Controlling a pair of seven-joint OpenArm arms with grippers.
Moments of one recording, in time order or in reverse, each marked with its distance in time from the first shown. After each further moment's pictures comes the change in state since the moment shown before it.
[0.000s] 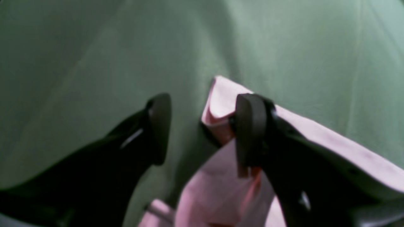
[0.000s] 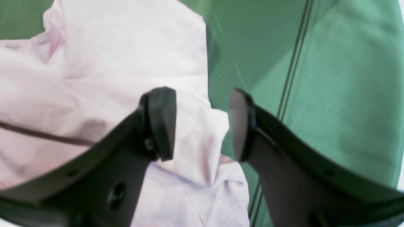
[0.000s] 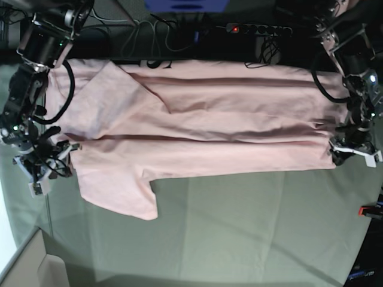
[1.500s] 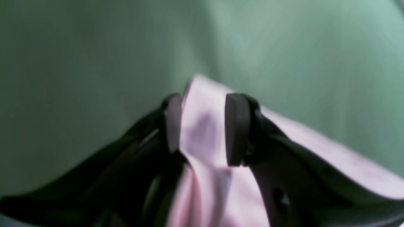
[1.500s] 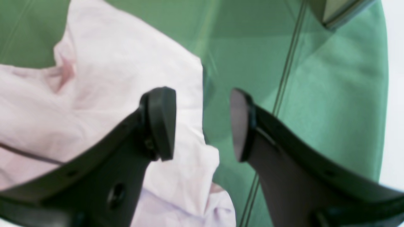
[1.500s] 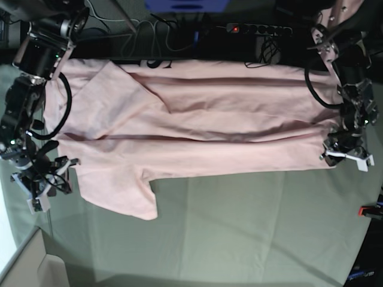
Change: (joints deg) left arm -4.6 0.4 -0.3 -6.9 2.2 0.4 -0.7; right arm 3.6 1.4 -2.1 0.2 0.1 0.0 0.0
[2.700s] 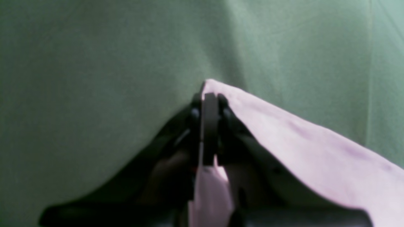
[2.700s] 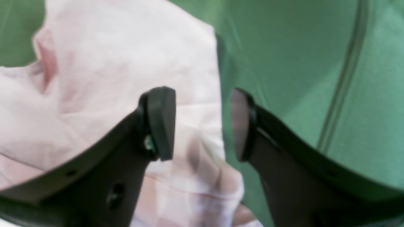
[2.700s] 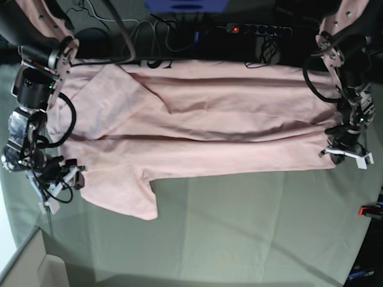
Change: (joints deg) left arm -1.4 -1.3 -0.2 -9.4 7.9 -0.5 -12.1; right arm 10.8 2.7 0.0 -26.2 0.0 0.0 0.7
